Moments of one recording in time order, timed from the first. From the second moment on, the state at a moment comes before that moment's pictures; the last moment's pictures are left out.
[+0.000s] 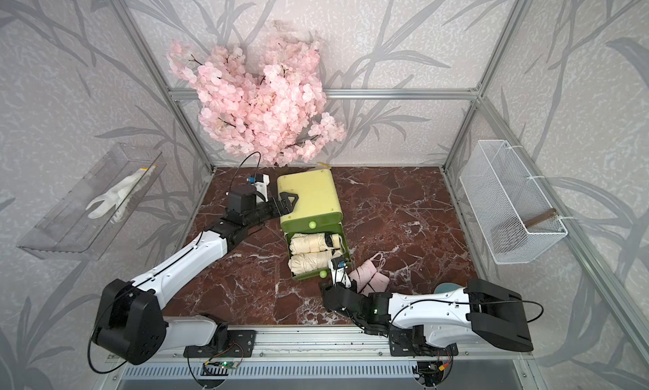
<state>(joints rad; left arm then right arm) -0.35 1.33 0.93 -0.05 0.19 -0.59 1.35 1.22 0.45 0.06 0.52 0.84</state>
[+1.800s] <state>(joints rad) -0.35 1.33 0.90 -0.03 0.22 -0.58 1.18 1.48 0.63 0.37 0.54 0.51</state>
